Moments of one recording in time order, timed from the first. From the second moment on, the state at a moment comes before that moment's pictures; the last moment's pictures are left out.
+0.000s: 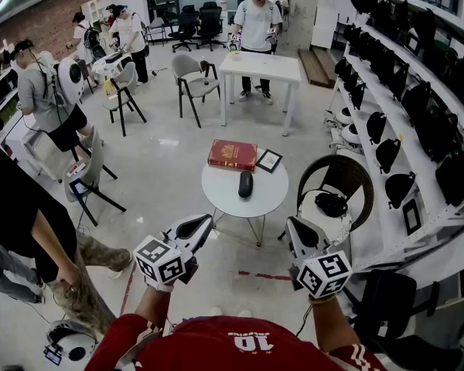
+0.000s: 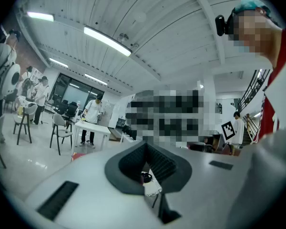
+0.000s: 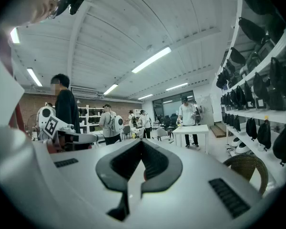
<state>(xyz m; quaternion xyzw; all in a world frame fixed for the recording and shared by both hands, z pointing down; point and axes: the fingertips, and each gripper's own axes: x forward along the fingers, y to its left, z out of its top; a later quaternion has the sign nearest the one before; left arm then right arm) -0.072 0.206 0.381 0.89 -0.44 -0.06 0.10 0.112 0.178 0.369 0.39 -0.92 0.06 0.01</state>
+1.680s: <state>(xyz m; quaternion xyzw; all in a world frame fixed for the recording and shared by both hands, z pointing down) -0.008 0.174 0.420 0.88 -0.46 -0.03 0.12 0.172 0.165 0.410 0.33 -0.94 0.09 0.01</state>
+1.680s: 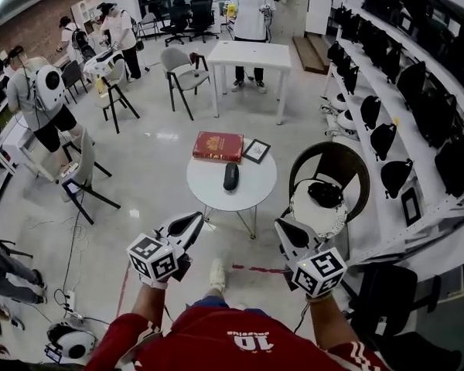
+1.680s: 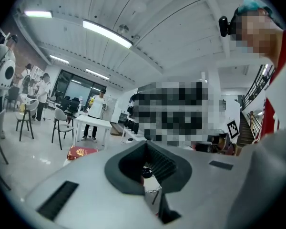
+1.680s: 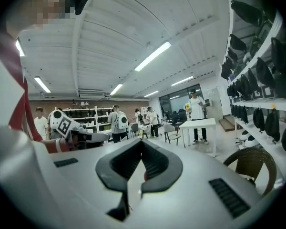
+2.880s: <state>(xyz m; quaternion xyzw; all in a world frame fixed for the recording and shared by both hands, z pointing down) -0.092 -0.081 0.439 0.91 -0.38 -0.03 0.15 0.100 -0.036 0.391 0.43 -0.90 0.08 0.04</state>
